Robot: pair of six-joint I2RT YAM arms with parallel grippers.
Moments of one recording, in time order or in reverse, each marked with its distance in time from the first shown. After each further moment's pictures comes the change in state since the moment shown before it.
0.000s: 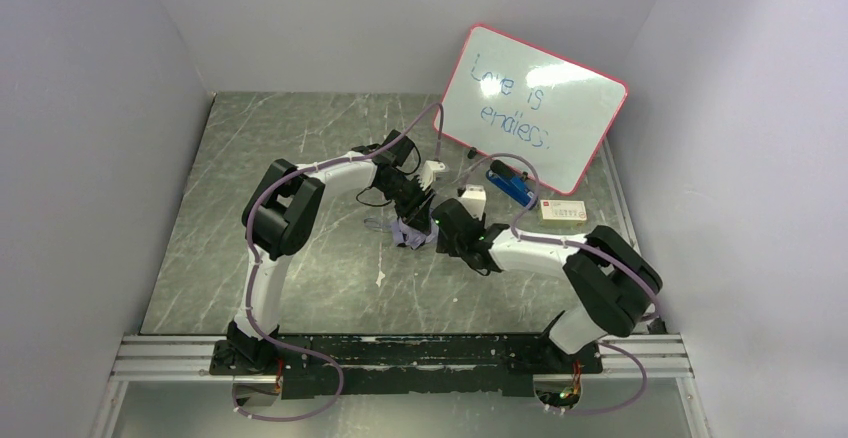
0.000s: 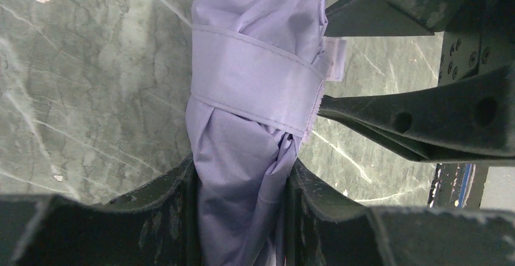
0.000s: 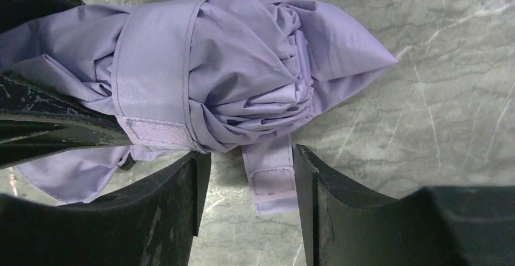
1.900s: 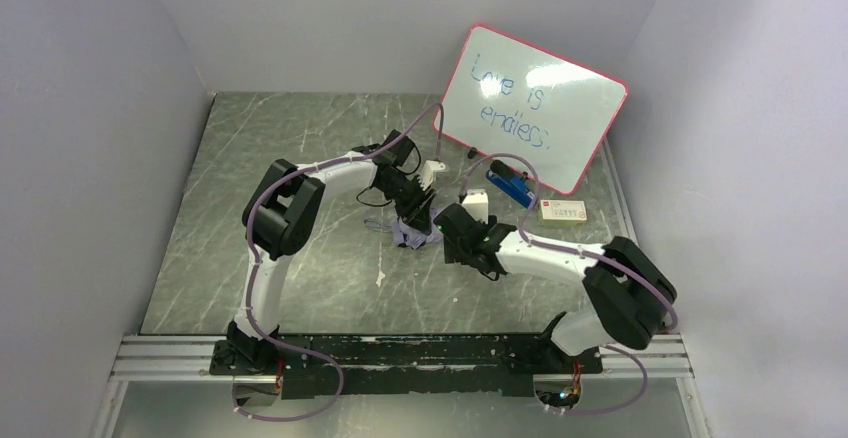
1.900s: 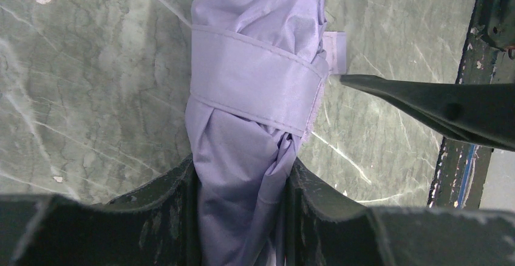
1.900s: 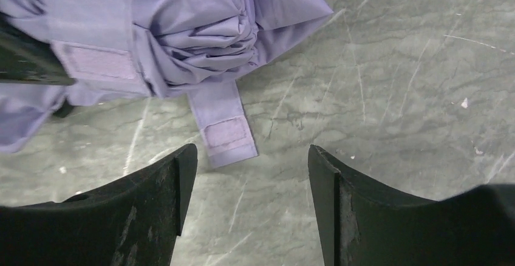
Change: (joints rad) left arm -0.001 0.002 0.001 0.002 0.000 -0.004; right arm 0.039 -0.114 0.028 -0.256 0.063 -0.090
